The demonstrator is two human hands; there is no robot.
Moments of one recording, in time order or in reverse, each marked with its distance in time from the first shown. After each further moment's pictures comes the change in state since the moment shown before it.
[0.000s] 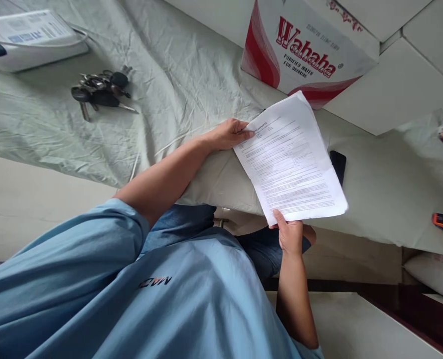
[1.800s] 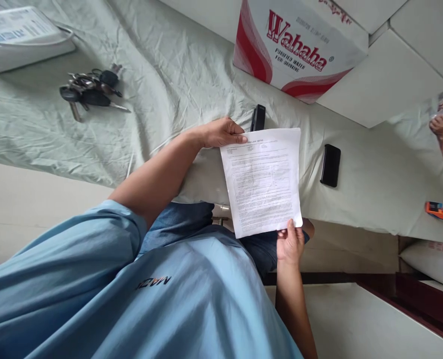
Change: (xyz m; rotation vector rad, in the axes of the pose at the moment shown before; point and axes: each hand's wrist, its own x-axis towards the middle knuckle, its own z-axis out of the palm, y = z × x) left_hand -0.007 0.002 -0.014 -0.102 -0.238 0.045; right_hand -0.038 0.028 -0.022 0.337 0.307 0.141
